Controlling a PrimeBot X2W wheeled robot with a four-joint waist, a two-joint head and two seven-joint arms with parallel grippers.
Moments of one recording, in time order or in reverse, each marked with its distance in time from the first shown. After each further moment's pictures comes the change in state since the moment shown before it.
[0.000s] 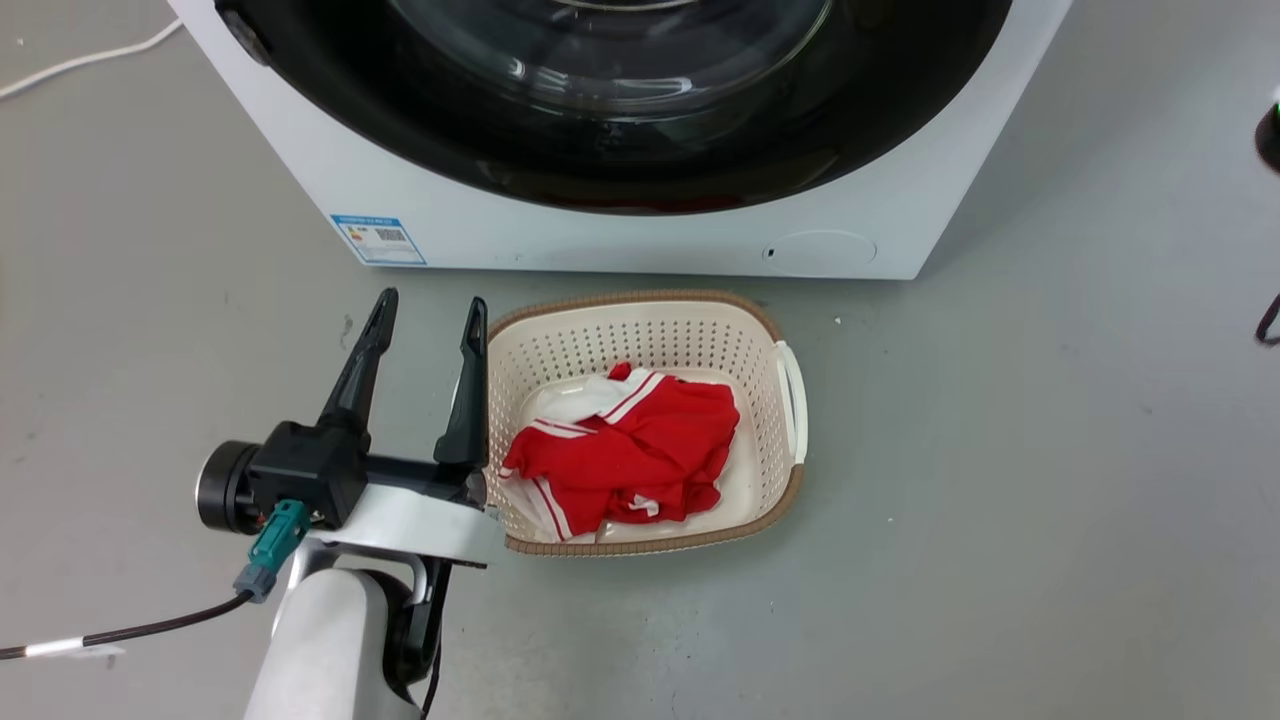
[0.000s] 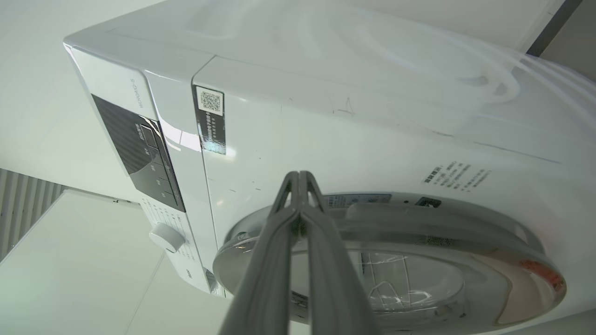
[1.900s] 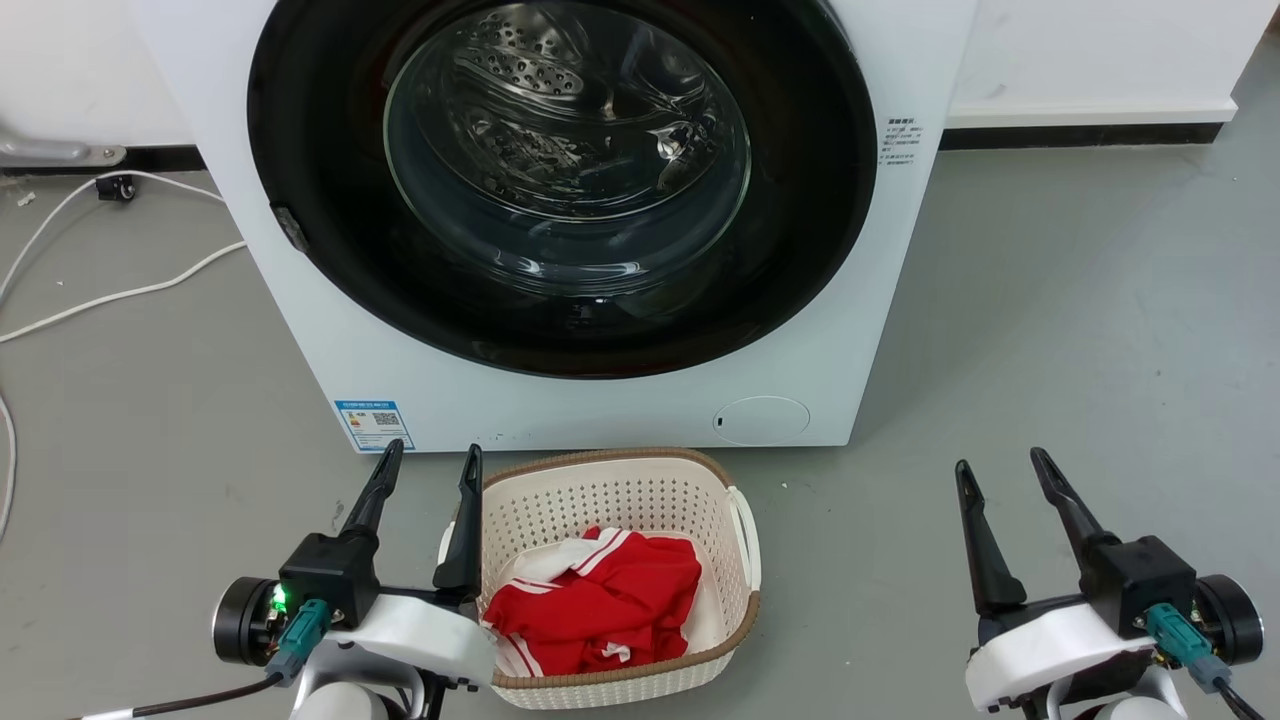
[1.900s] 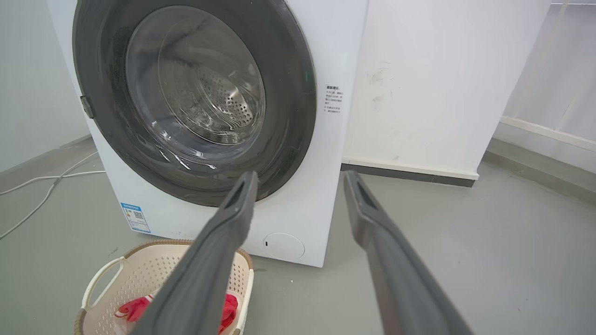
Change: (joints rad) left arm 0.153 0.000 0.022 0.098 0.026 0.000 0.000; right arm 1.051 0.310 -0.038 -0.667 -1.728 0.000 -0.400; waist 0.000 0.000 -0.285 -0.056
